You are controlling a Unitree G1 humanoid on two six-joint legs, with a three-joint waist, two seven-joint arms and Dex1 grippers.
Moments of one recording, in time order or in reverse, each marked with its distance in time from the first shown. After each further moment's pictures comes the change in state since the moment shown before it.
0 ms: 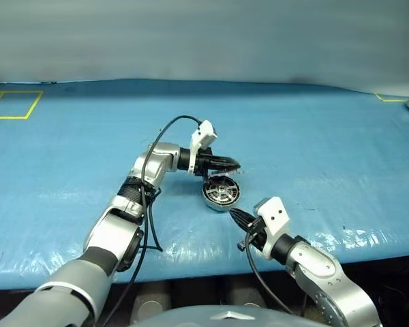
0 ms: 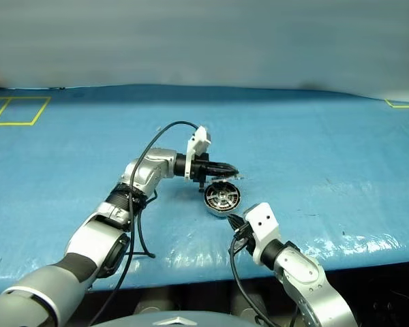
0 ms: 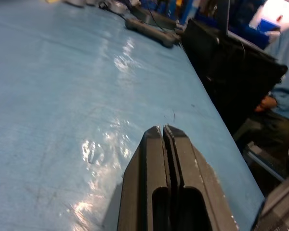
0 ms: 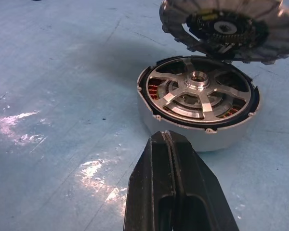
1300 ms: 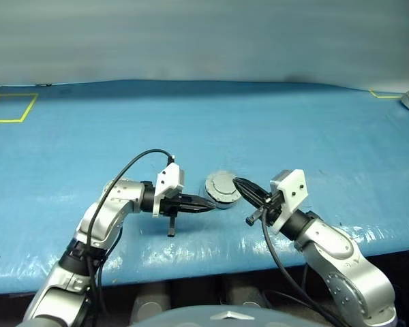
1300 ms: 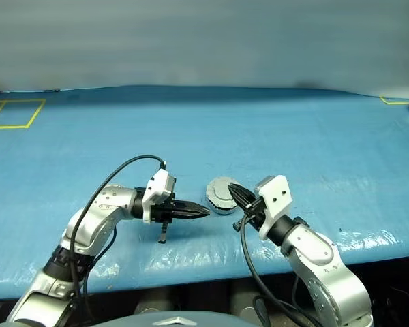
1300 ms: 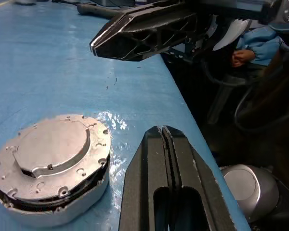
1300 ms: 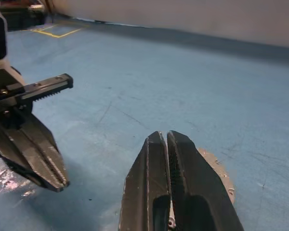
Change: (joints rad) left arm 0.572 0.298 0.073 -0.813 -0.122 0.061 0.092; right arm -0.244 -0.016 -0.081 0.001 0.096 0.006 -0.033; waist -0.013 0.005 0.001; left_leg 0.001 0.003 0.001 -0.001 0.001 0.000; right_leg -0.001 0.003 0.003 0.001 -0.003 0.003
